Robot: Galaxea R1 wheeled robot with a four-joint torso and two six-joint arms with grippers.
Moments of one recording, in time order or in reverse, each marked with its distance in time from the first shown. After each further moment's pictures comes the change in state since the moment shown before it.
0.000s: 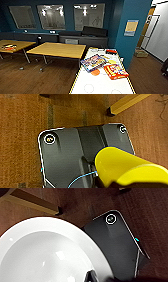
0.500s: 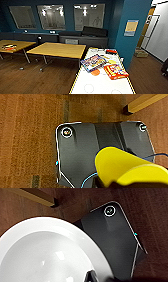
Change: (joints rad) left arm 0.053 0.108 -0.287 -0.013 -0.110 -0.017; right arm -0.010 0.113 -0.158 -0.033 -0.051 0.000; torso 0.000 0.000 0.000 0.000
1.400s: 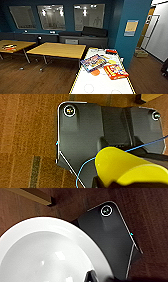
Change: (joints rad) left arm 0.080 0.186 -0.284 -0.486 -0.017 0.414; right arm 0.000 0.017 -0.046 -0.002 -0.014 0.000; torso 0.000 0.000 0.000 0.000
